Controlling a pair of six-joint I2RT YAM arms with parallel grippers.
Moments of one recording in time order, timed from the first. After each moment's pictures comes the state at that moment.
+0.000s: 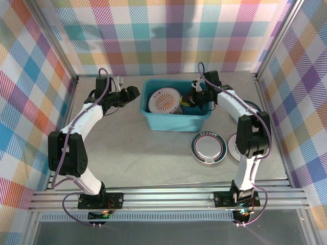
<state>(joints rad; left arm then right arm) -0.12 1.64 1.26 -0.27 0.54 -0.60 0.27 1.92 1.54 -0.53 -0.80 0.65</state>
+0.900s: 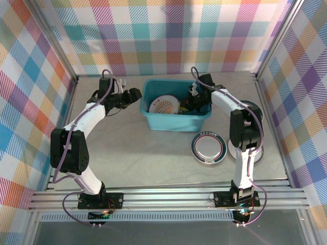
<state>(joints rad) -0.14 1.68 1.26 -0.27 0.54 -0.60 0.28 2.07 1.63 -0.64 -0.74 0.57</state>
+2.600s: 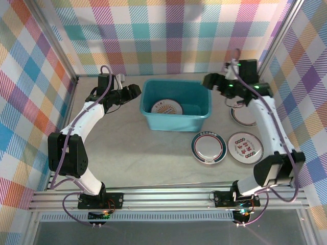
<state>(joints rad) -0.16 1.63 1.32 -0.32 0.44 -0.56 0.07 1.47 1.56 -0.78 -0.46 0.43</state>
